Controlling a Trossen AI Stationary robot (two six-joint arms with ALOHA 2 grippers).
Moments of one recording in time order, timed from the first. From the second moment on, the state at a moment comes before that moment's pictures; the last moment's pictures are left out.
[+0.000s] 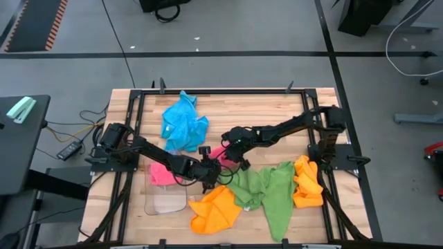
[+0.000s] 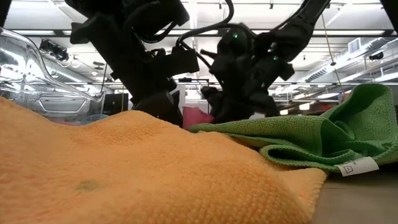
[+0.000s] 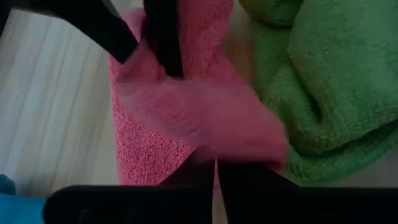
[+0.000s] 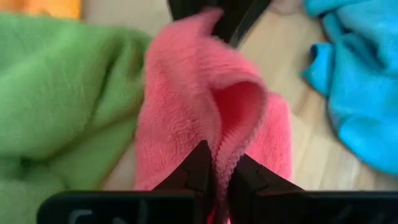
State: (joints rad) left arm -0.29 1.89 1.02 -0.13 -0.57 -0.12; right arm -0.08 1.86 0.94 0.14 -0.25 -0.65
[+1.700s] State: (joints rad) left arm -0.31 1.89 1.02 -0.15 -0.57 -0.15; right arm -0.14 1.85 1.11 -0.11 -0.23 -0.64
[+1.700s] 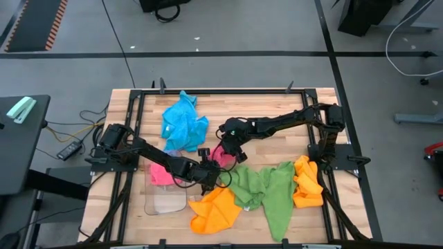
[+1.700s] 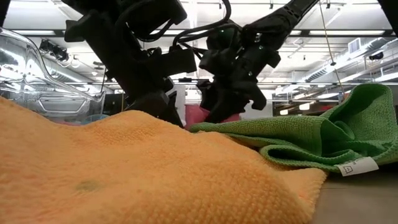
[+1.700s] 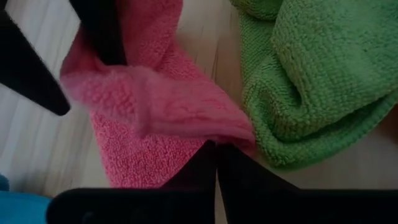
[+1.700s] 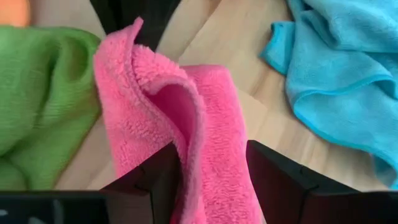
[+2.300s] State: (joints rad) left arm -0.31 1.89 1.02 -0.15 -0.57 -0.14; right arm -0.19 1.87 1.06 0.01 -0.34 -0.56
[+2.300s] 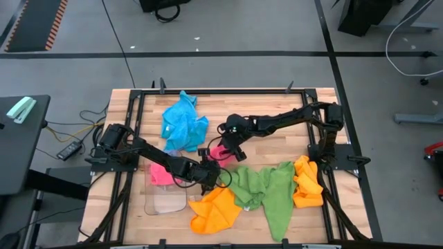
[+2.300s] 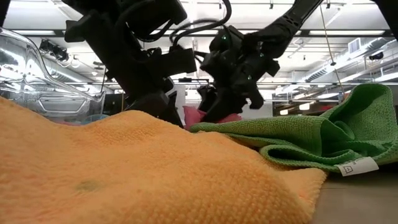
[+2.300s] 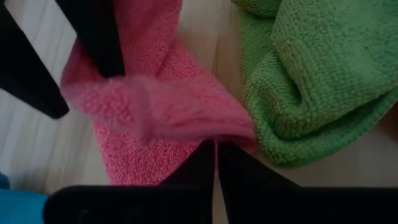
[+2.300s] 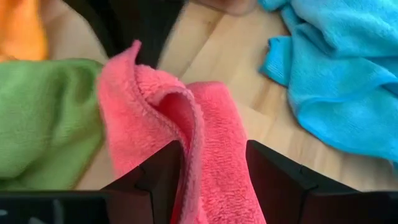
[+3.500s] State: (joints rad) left arm -0.34 1.86 1.02 -0.16 -0.57 -0.11; right arm -0.23 1.88 1.13 -0.08 -0.41 -0.42
